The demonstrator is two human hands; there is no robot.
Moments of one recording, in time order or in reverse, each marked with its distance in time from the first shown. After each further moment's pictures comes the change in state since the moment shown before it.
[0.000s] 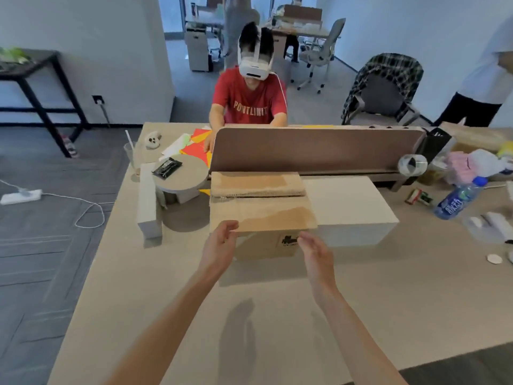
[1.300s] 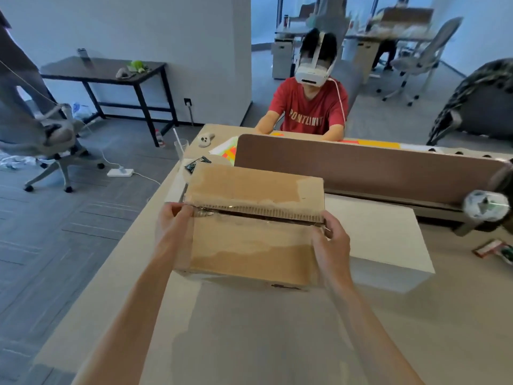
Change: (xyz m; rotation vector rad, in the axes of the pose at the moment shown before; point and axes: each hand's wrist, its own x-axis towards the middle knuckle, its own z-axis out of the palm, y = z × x) left_hand -0.012 0.063 -0.016 -0.071 0.647 -0.209; right_hand 0.089 -0.058 -0.062 -0.135 -0.306 -0.204
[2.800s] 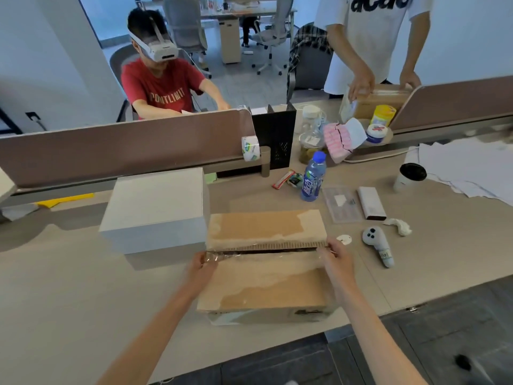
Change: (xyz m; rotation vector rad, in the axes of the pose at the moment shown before) left_hand -0.412 -0.006 0.396 0.376 -0.700 -0.105; right_hand -0.045 0.189 -0.547 0.065 0.315 0.234
